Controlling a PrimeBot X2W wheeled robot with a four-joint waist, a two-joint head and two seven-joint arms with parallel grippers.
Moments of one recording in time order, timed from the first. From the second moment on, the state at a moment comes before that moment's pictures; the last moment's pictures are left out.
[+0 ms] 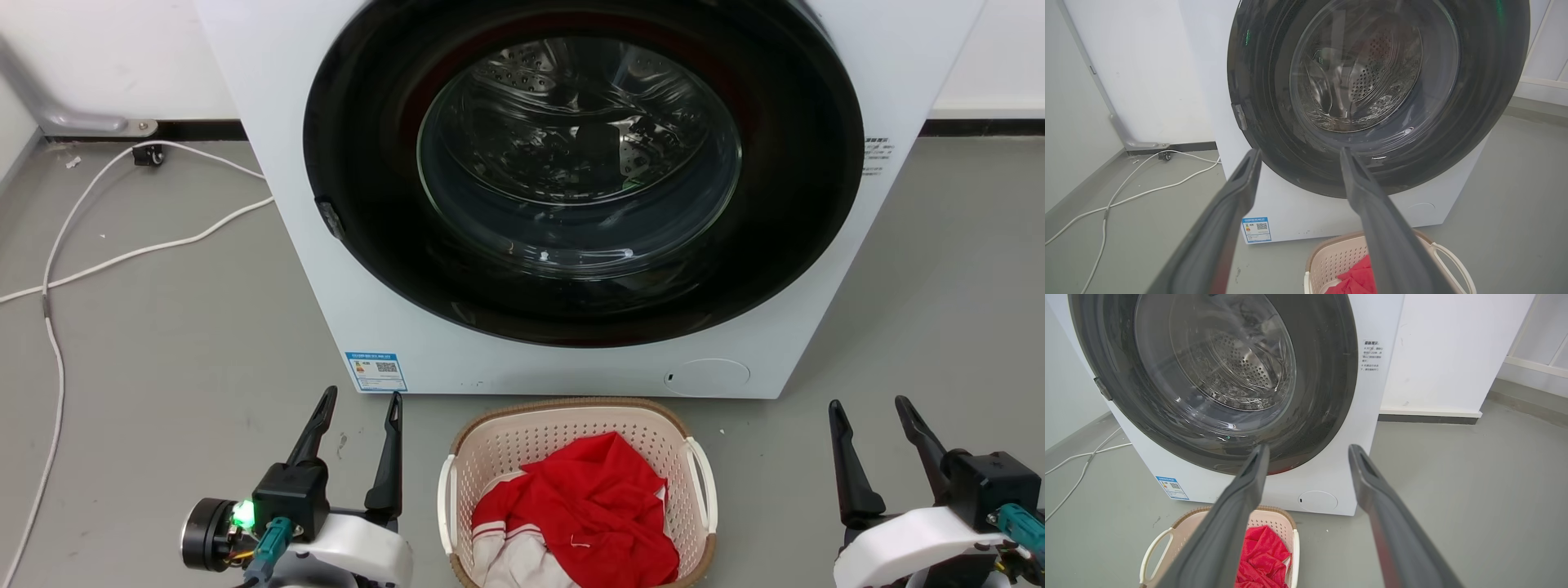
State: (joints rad) left arm -0.05 0.08 -0.12 0.19 -0.07 -0.03 -0.26; right arm 0.06 -0.05 -0.07 0.01 0.05 0.13 -0.05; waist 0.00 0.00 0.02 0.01
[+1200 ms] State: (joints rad) left arm -0.60 0.10 -0.21 0.85 -0.26 -0.13 -0.11; right arm -0.42 -0.05 0.00 0.53 0.09 0.13 0.21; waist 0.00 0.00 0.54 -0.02
